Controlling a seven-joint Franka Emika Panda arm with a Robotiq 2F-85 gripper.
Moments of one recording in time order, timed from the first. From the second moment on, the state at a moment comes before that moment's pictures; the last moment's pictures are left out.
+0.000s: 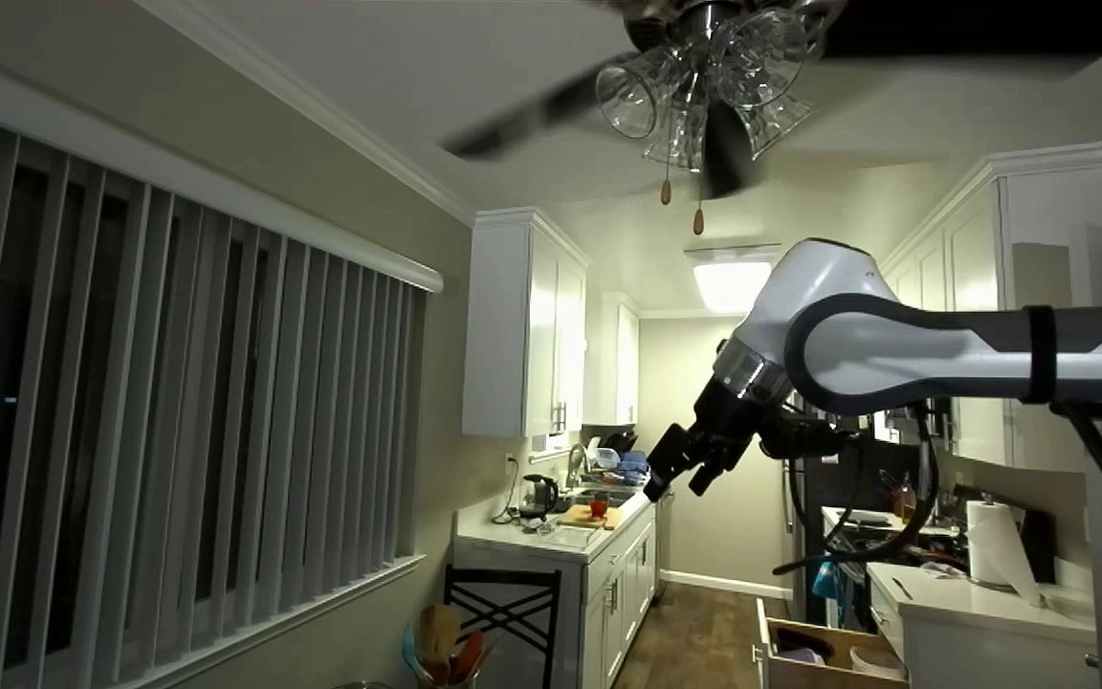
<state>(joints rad) 0.07 -0.45 0.14 -1.98 -0.02 2.17 0.17</state>
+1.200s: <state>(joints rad) -0.09 -0.47 0.15 -1.96 -0.15 2.69 0.25</state>
